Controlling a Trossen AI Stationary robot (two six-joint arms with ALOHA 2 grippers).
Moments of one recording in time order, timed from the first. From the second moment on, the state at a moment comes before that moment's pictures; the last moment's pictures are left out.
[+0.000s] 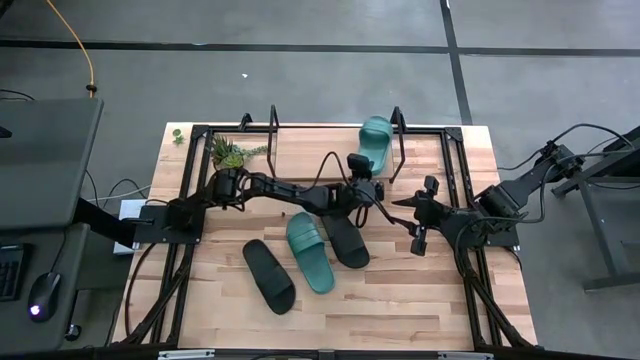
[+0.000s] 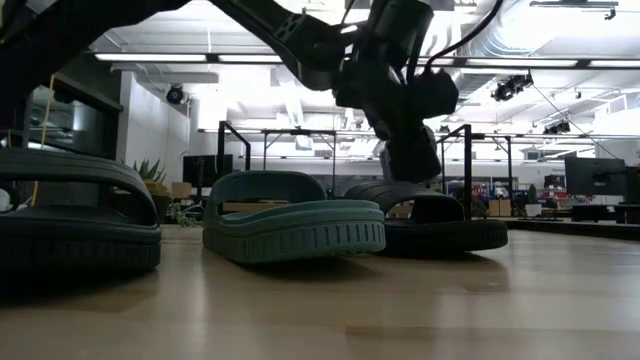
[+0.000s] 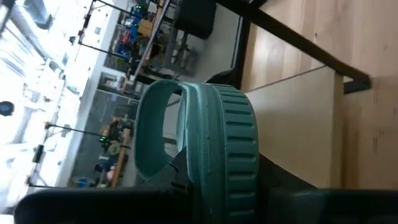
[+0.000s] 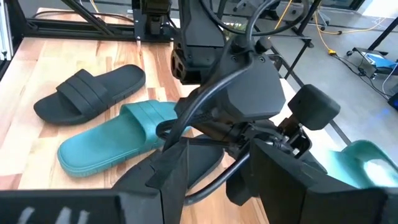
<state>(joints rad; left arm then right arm) 0.15 2.35 1.74 0.23 -0.94 0.86 0.58 1.01 1.03 -0.69 0.78 0.32</state>
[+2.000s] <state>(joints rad) 0.13 2.34 1.74 -0.08 -0.57 0.56 0.58 1.01 1.03 -0.73 0.75 0.37</state>
